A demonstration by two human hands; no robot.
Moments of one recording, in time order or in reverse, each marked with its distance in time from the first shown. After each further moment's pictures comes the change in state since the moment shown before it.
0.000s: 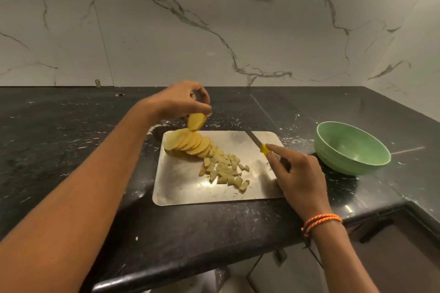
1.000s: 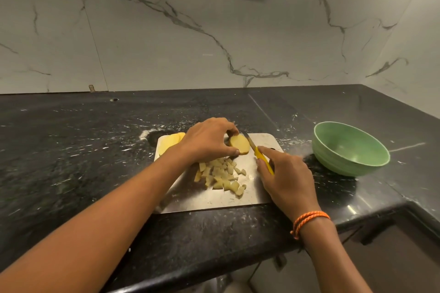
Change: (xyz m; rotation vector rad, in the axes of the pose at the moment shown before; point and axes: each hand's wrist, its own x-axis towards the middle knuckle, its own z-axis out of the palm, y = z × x) left_hand 0.019 -0.001 0.104 0.429 0.025 0.209; right_hand 0.007 -0.018 0.006 -0.168 -0.112 0.012
